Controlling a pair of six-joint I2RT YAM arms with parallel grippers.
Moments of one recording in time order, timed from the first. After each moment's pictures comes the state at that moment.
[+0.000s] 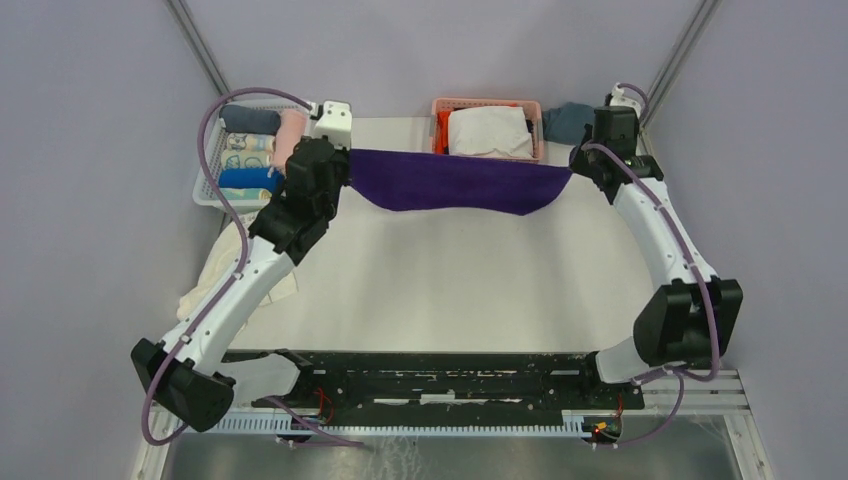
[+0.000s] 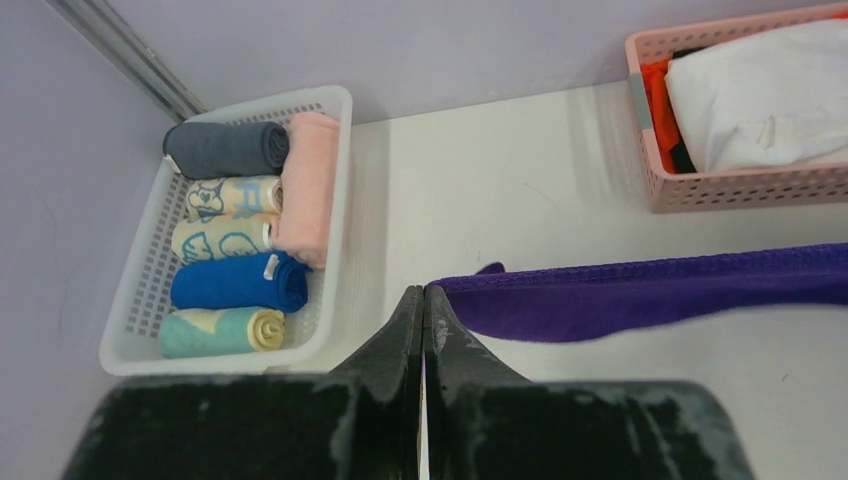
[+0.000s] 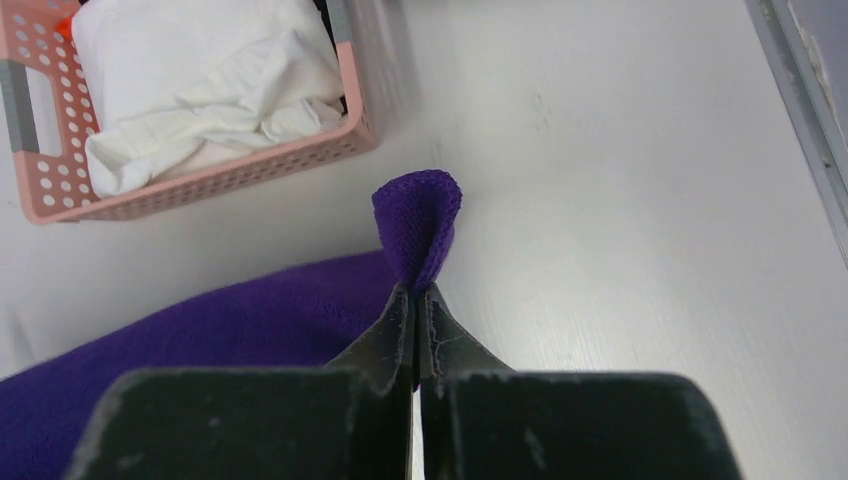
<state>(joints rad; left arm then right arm) -0.50 1.22 1.28 -0.26 -0.55 0.12 0.07 1.56 1.43 -0.51 0.21 0.36</state>
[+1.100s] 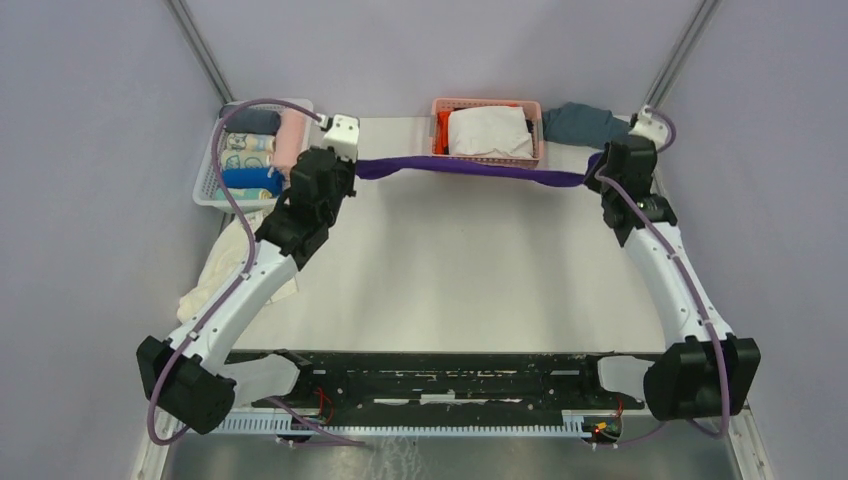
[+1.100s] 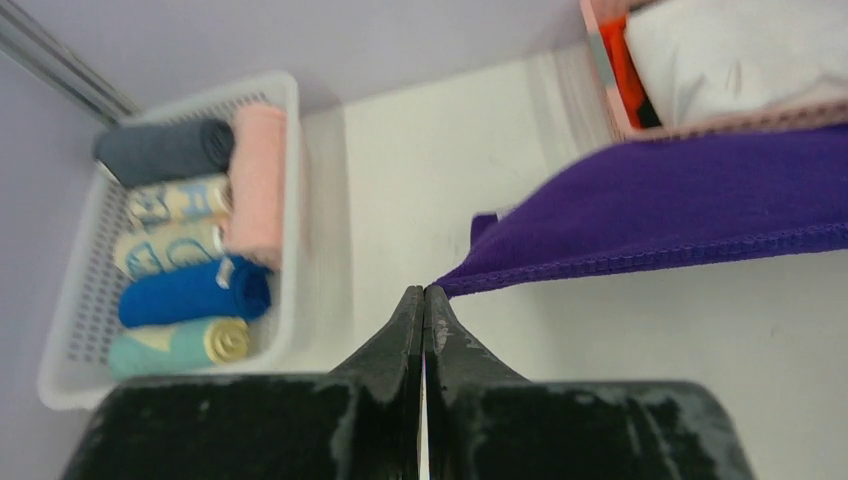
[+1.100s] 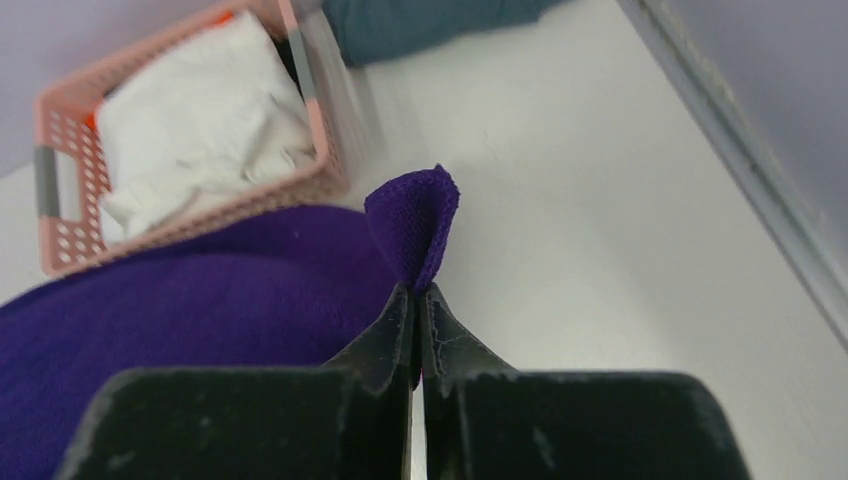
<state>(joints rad) -0.47 1.21 1.18 -0.16 -0.43 0.17 0.05 1.29 1.22 -0.35 0.31 0.36</state>
